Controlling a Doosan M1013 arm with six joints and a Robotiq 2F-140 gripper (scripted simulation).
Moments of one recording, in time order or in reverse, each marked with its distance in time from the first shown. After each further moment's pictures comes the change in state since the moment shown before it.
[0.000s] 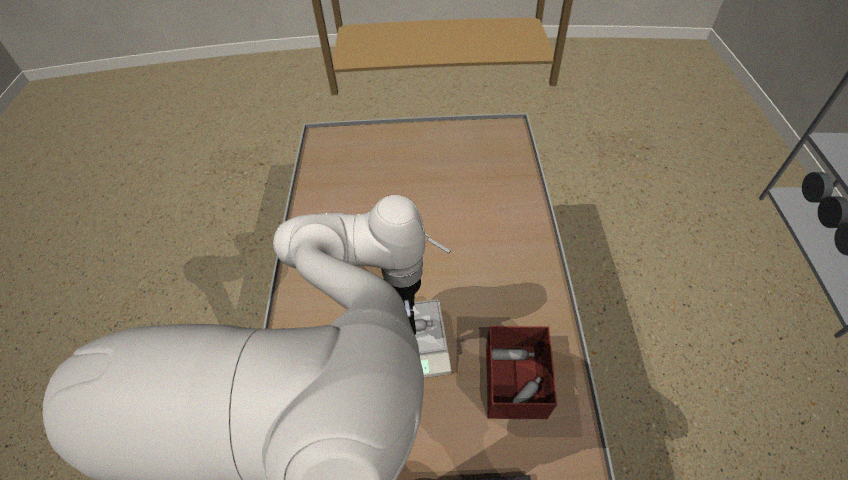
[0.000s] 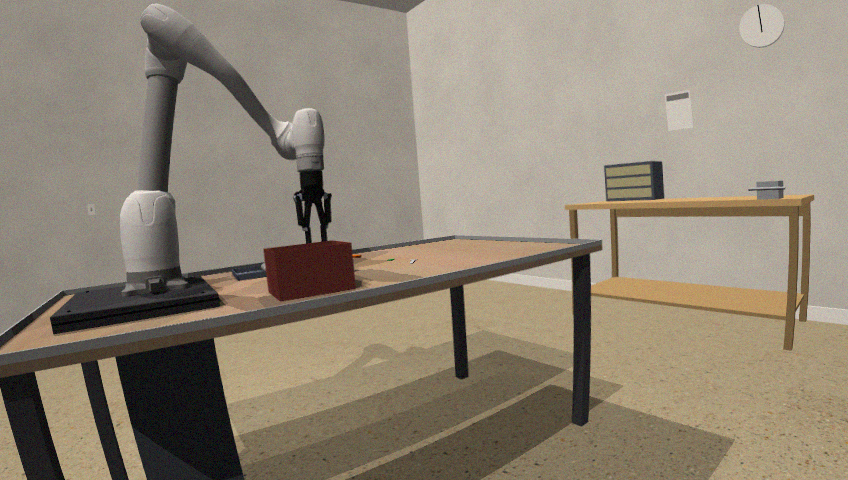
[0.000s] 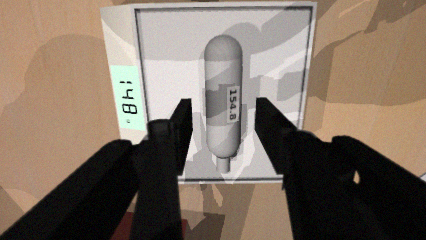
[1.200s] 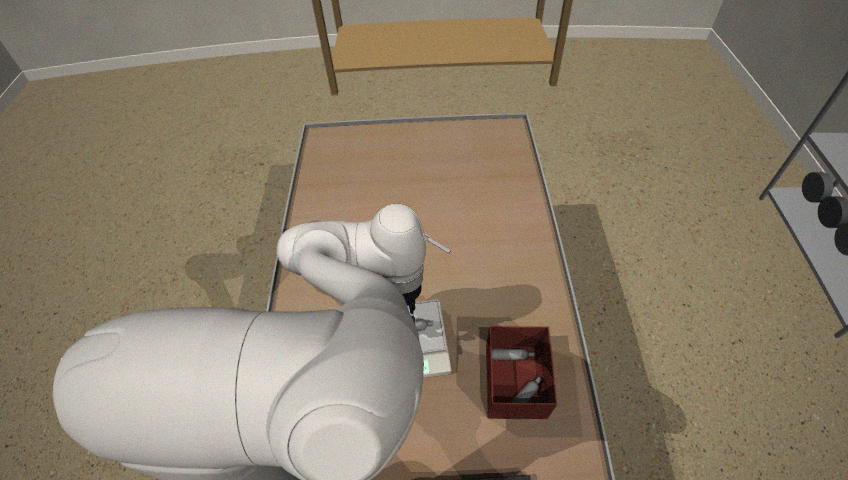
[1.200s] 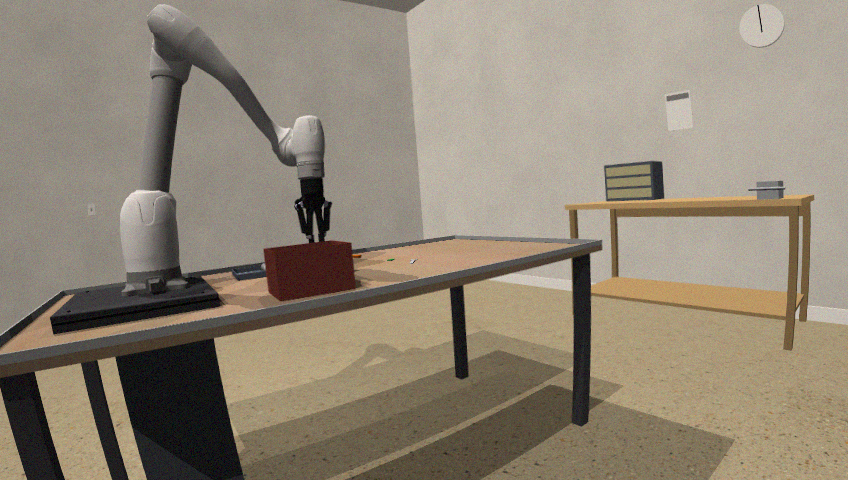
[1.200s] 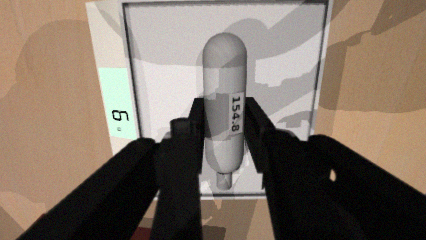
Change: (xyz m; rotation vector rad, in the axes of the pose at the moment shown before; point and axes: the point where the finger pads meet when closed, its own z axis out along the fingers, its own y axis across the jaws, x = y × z) arm 0.000 0.000 0.025 0.000 0.000 0.000
